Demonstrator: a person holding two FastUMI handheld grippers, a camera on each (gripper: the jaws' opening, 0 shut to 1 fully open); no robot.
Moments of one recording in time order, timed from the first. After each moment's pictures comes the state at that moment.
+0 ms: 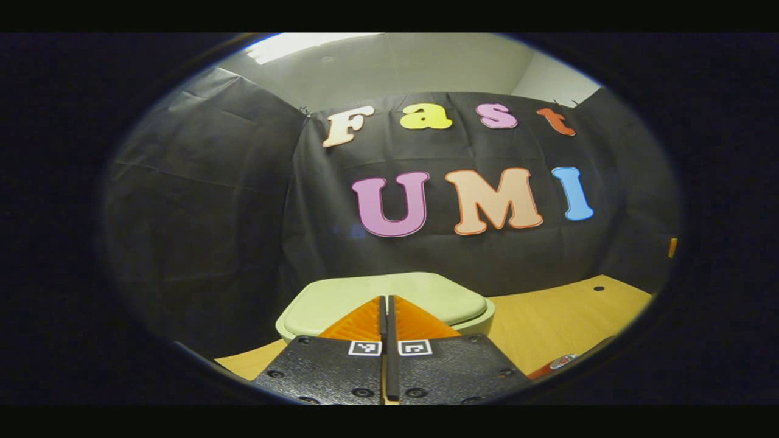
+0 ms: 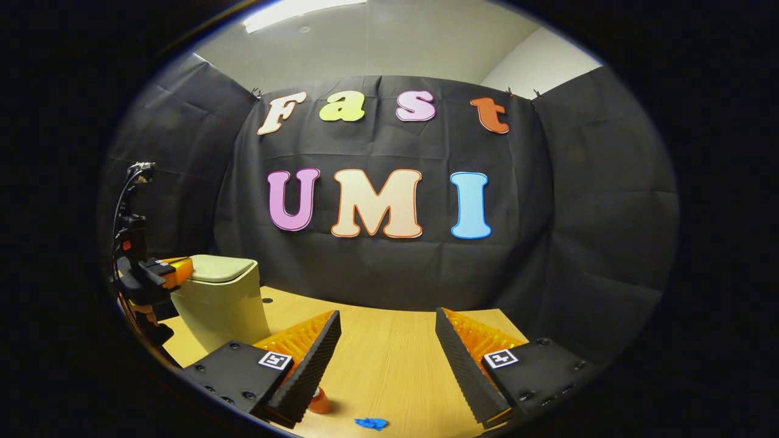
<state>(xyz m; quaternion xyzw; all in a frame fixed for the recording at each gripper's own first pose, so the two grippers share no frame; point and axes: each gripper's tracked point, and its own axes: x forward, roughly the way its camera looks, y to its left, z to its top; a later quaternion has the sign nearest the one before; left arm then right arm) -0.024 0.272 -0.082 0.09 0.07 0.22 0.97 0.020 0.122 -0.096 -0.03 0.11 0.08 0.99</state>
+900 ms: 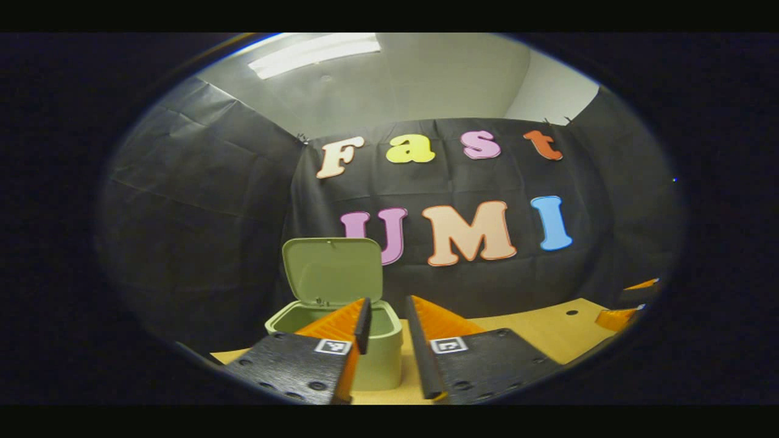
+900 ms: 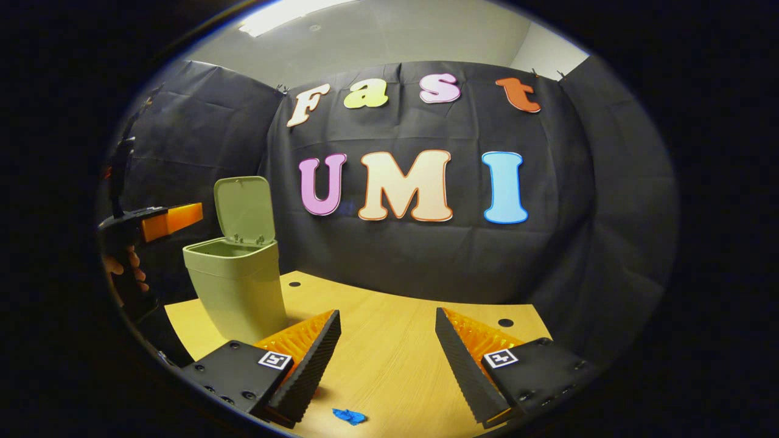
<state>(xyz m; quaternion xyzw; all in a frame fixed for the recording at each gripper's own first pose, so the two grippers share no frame) -0.037 0.150 -0.018 0.09 0.01 0.20 0.98 0.047 0.103 -0.152 -0.04 0.15 0.20 0.97</state>
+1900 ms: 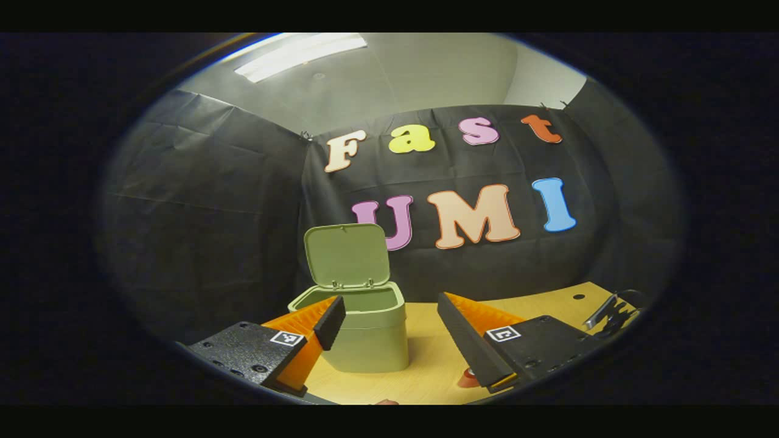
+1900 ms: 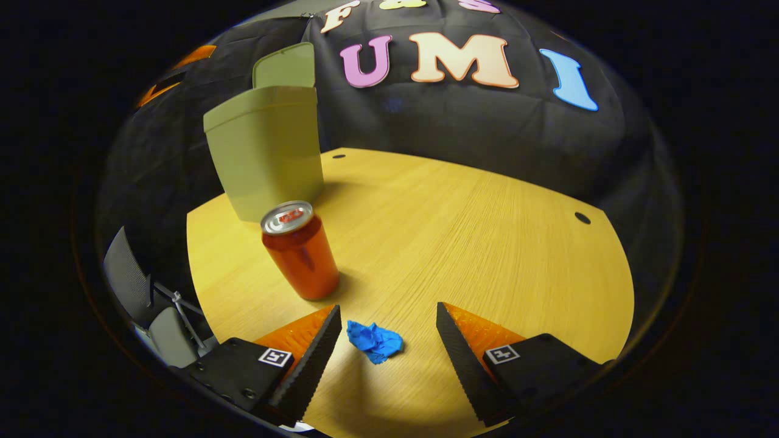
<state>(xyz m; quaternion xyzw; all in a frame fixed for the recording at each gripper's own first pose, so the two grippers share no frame) -0.080 0.135 -0.026 0.11 0.05 0.24 0.96 -0.015 0.128 -0.393 -0.11 0.41 0.29 0.86</state>
